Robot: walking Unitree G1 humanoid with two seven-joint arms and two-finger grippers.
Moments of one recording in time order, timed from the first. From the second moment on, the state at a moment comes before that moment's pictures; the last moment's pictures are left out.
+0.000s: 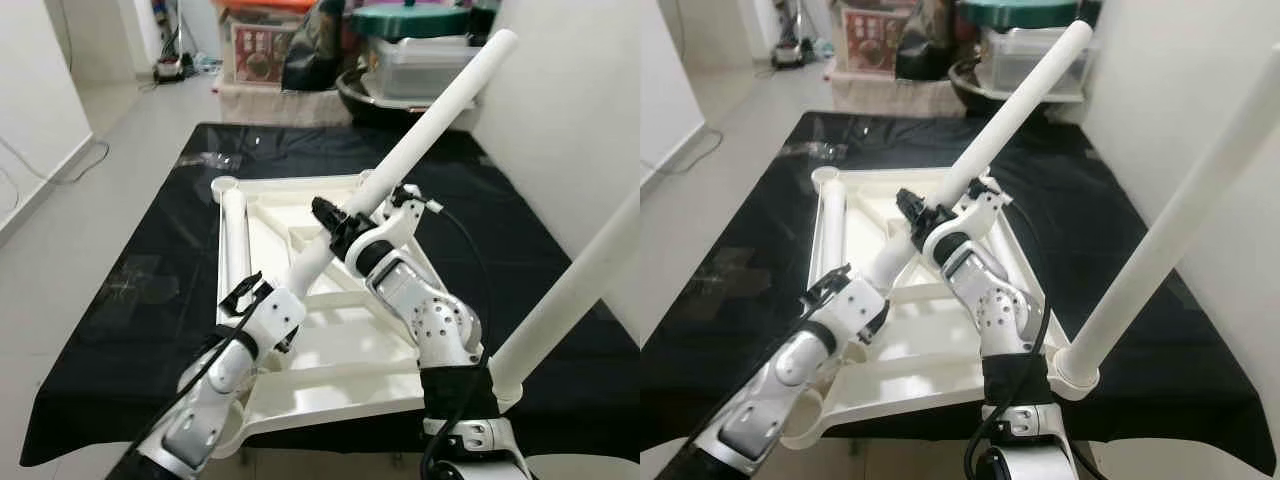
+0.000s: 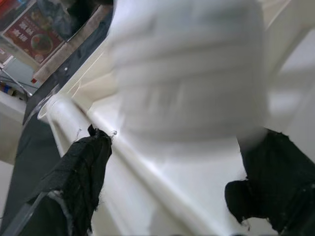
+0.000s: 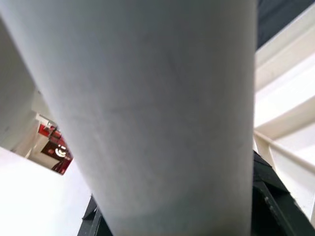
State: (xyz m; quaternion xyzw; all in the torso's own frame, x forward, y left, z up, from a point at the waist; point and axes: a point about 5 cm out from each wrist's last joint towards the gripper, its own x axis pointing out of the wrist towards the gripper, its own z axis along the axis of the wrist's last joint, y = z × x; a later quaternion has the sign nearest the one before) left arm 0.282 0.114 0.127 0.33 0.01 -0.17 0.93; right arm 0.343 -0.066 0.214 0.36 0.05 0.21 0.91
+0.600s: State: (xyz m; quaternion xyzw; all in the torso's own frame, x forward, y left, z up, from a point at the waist) left arm 0.227 0.129 0.137 0.22 0.01 -0.18 0.96; right arm 0.365 -0.081 0.258 0.27 -0.09 0.21 0.94
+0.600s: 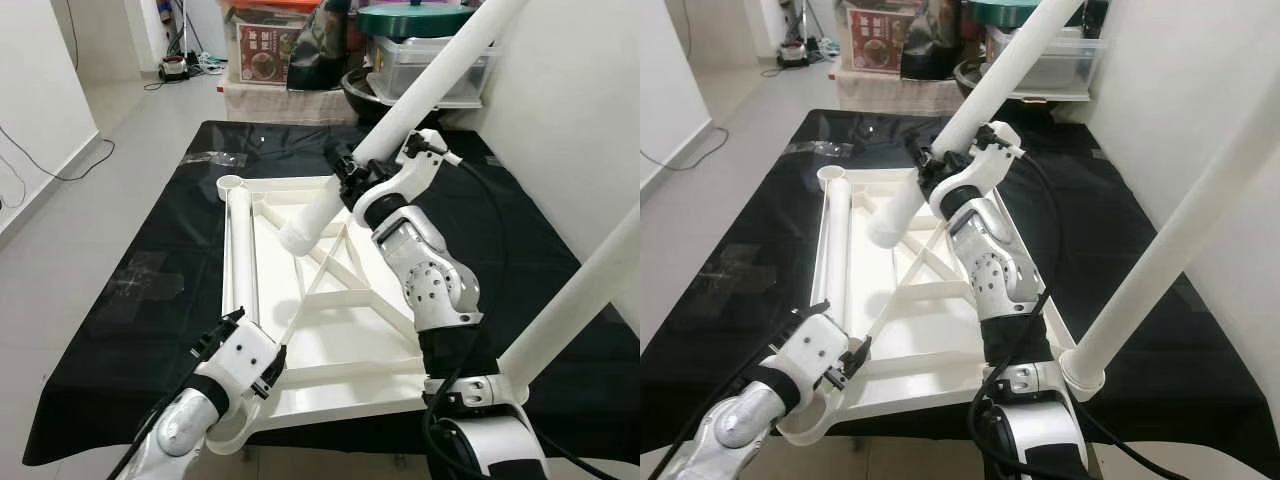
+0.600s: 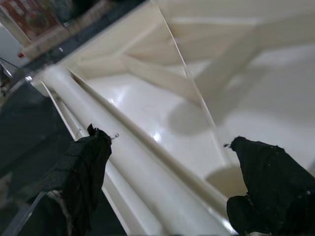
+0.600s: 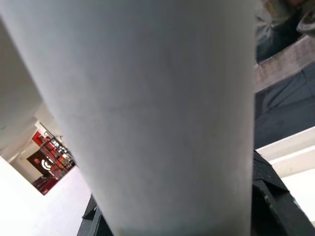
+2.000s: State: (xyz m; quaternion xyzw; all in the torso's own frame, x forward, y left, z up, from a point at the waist) left arm 0.209 0.155 0.151 0.07 0.06 -0.07 0.99; right arm 0.347 -0.084 0.233 0.12 -0.11 0.23 0.96
